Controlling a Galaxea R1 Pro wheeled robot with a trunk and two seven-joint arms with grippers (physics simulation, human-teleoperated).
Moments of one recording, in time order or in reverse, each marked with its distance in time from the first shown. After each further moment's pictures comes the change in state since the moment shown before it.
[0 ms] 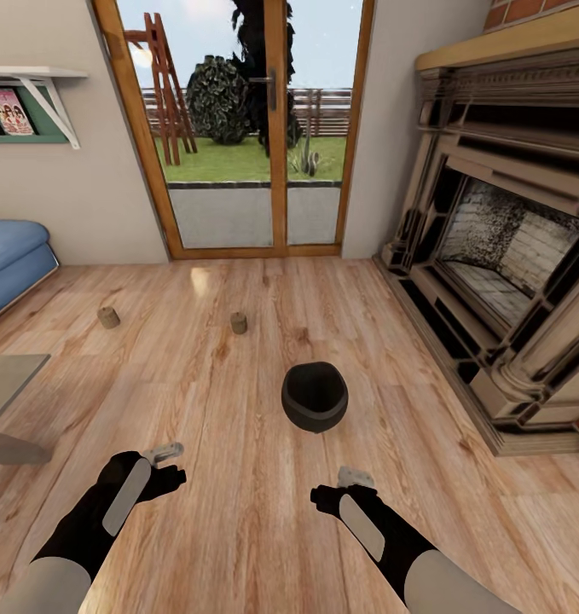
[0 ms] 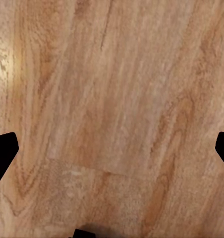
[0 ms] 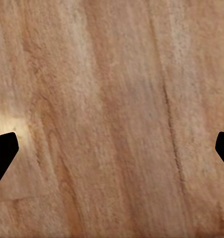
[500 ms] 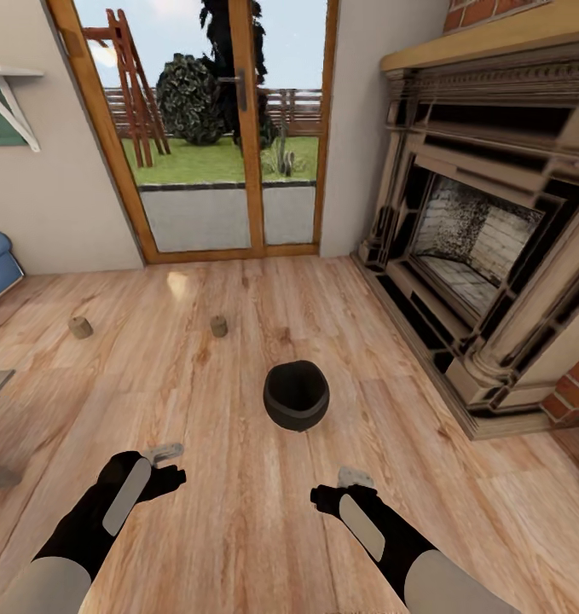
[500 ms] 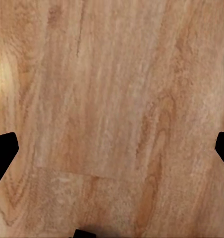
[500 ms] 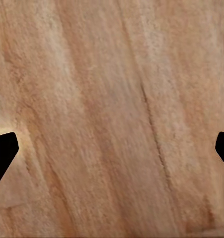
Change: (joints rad) left arm -0.001 0.000 0.000 0.000 -0.002 0.000 0.000; right arm 0.000 0.000 0.000 0.000 -0.002 0.000 0.001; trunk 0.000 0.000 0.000
